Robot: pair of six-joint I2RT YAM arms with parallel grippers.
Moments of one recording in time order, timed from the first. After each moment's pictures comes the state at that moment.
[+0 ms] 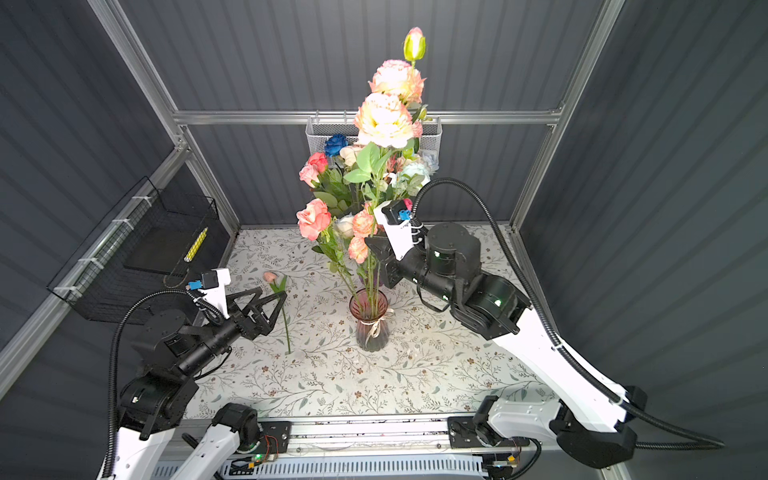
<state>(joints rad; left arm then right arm) -0.29 0.52 0.89 -0.51 0.32 -0.43 0.87 1.20 1.52 -0.46 0.03 0.01</state>
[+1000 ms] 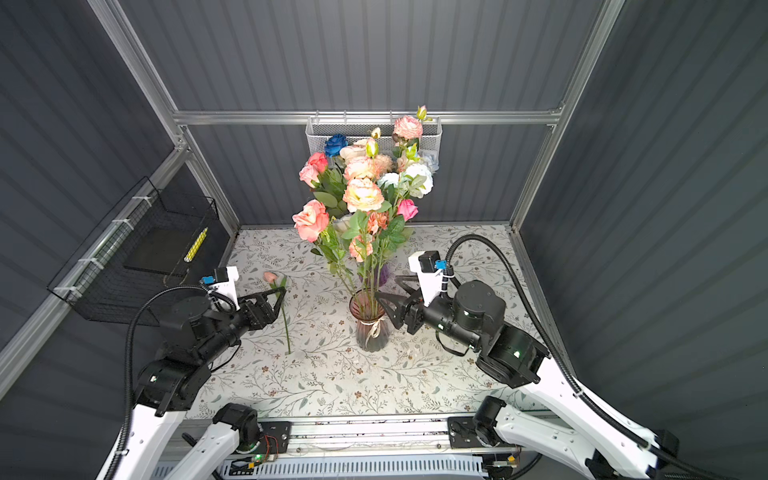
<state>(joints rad) -0.29 0.67 0.85 -0.57 0.11 -0.53 0.87 0.80 1.01 -0.29 -0.08 0.30</state>
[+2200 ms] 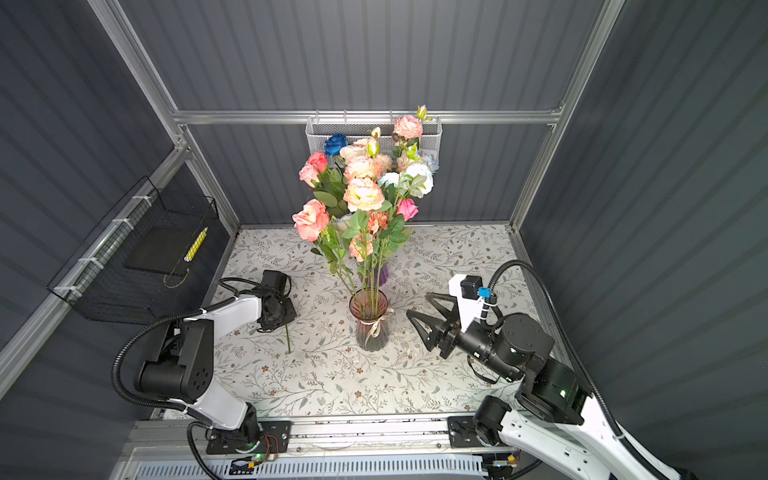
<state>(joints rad) -0.19 1.64 0.89 -0.49 -0.15 -0.55 0.87 0.53 0.91 -0.41 -0.01 0.28</state>
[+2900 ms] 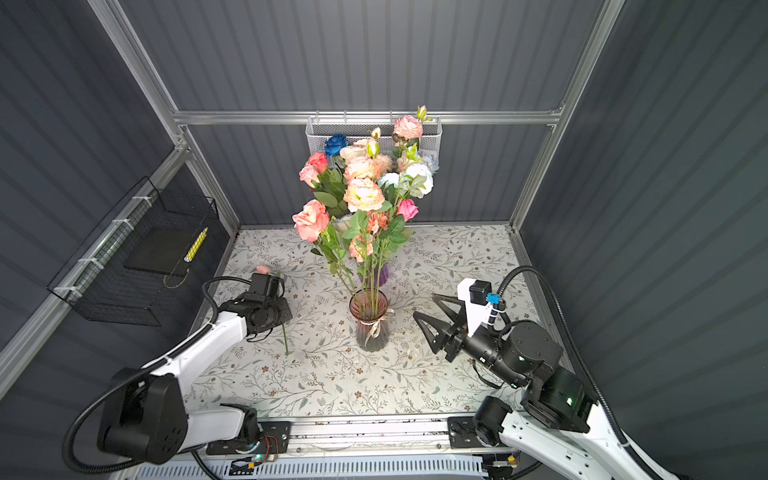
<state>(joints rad) -0.24 1.24 0.81 -0.58 -0.16 -0.55 0.87 0.49 0.89 -0.42 0.02 0.28</state>
